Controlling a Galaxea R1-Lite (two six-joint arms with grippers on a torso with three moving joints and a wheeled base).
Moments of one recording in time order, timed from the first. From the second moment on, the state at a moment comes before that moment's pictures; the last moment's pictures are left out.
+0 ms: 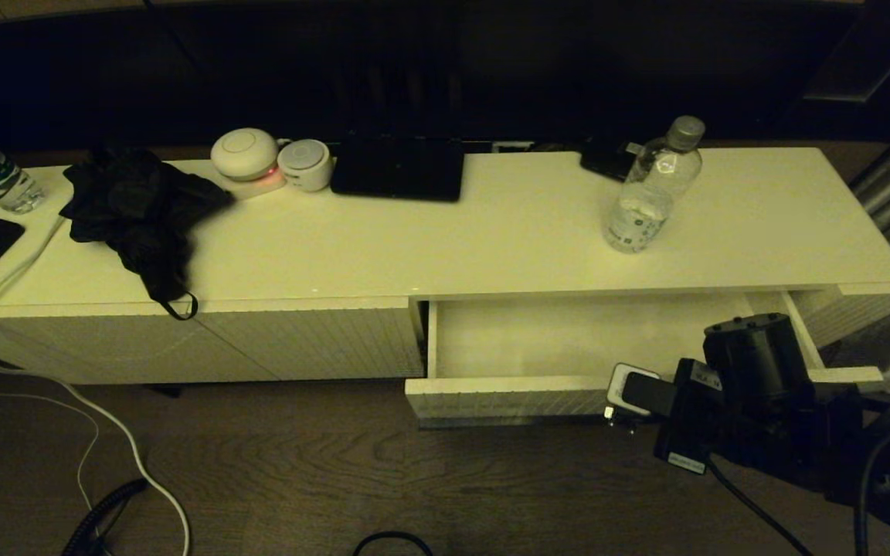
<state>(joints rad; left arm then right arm) 0.00 0.00 0.00 -0.02 0.02 -0.99 0.42 1.76 -0.67 -0.49 -0.21 -0.90</state>
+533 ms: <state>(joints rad) 0.00 0.00 0.00 -0.02 0.02 -0.99 0.38 1.88 -0.74 -0.73 -0.21 -0.92</state>
